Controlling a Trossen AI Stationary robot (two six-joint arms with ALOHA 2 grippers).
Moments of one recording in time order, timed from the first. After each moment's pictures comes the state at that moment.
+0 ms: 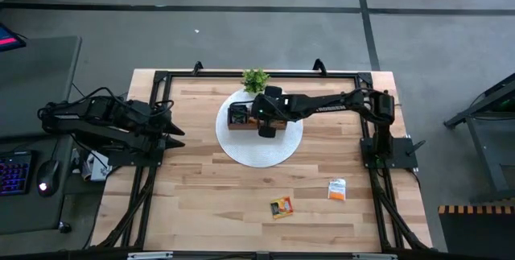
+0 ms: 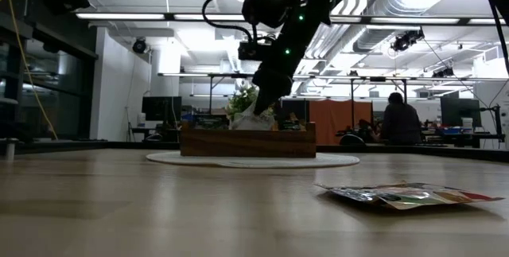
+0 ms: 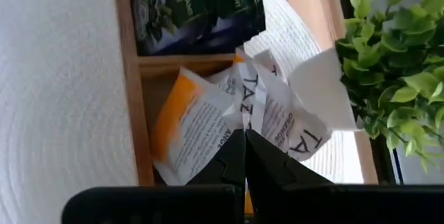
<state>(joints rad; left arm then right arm) -0.12 0.54 0.88 -1.00 -0.01 -0.53 -0.18 1.94 1.41 -0.43 0.32 -0.20</state>
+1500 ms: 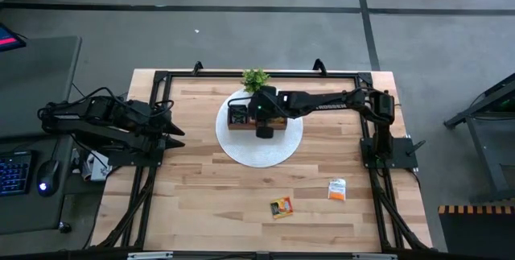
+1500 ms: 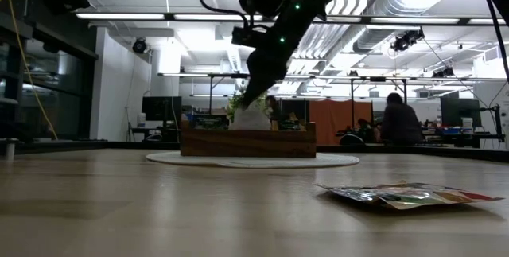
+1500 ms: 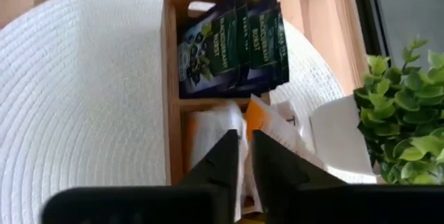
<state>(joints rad) -0.12 0.54 0.88 -1.00 -0.01 -0.53 -0.19 1.94 1.48 -0.45 0.19 -0.25</state>
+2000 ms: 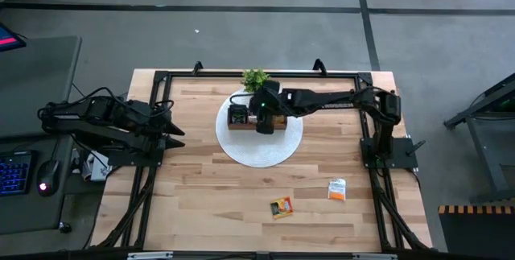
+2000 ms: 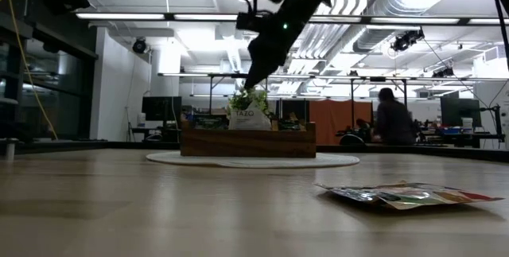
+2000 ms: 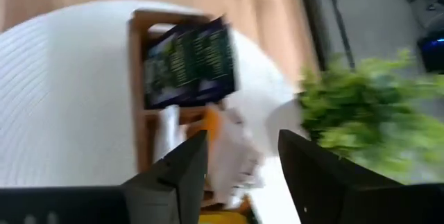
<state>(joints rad) -0.12 0.54 0.88 -1.00 -0.01 -0.53 -0.19 1.89 1.48 -0.45 0.28 -0.25</state>
